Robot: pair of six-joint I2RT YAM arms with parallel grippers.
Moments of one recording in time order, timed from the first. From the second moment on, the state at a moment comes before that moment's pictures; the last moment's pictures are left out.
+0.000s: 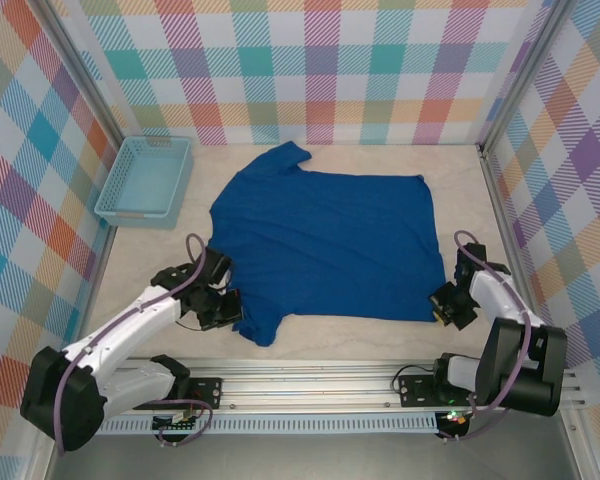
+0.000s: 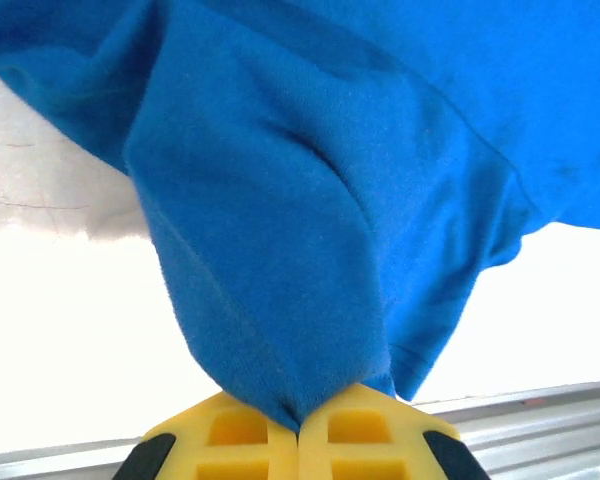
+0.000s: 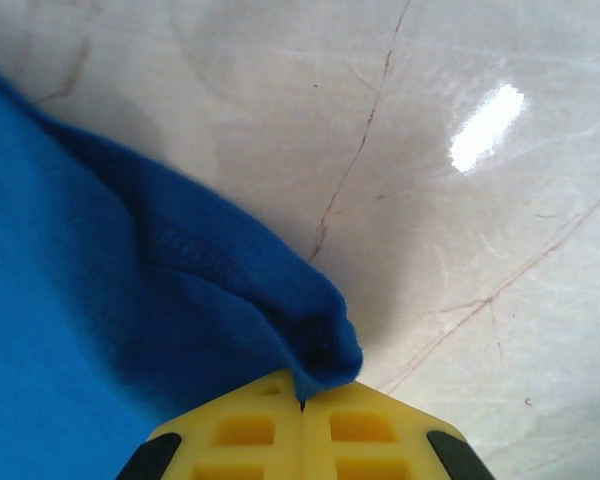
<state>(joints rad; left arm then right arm) -0.48 1.06 0.69 -0.92 0.25 -0.74 -0.19 1.21 0.60 -0.90 -0.07 0.78</state>
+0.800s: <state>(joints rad) -0.11 1.69 1.39 -0.81 0.44 -0.65 -0.17 1.77 1.20 -0.80 -0.19 0.56</state>
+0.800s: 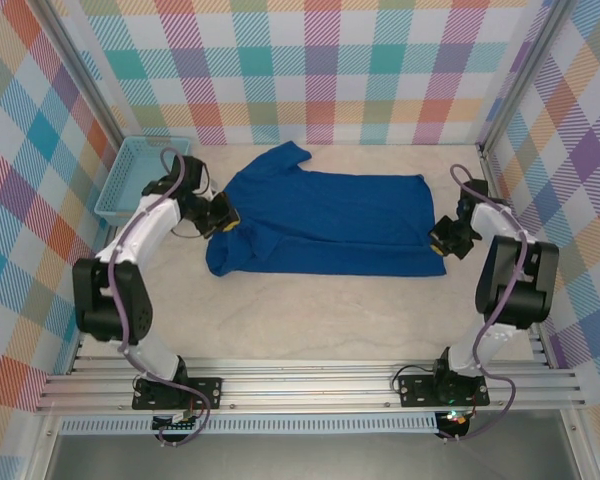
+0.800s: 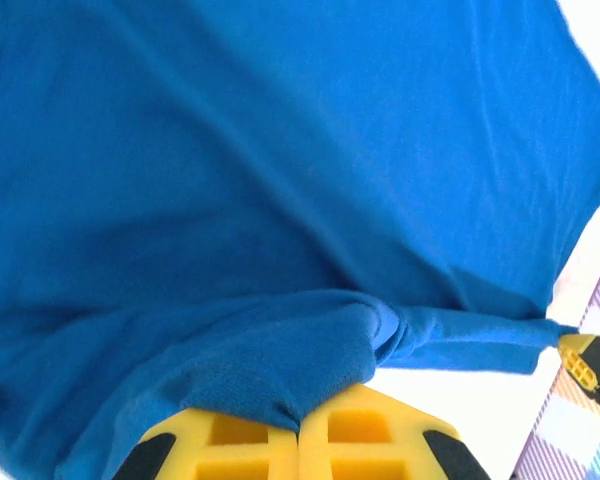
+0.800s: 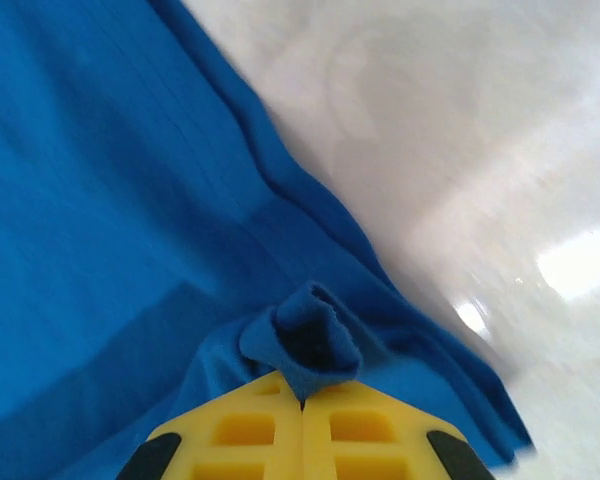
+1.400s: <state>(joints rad) -0.07 1.97 1.62 -0.81 0.39 -0.62 -0.10 2.01 1.52 -0.83 -0.19 0.48</state>
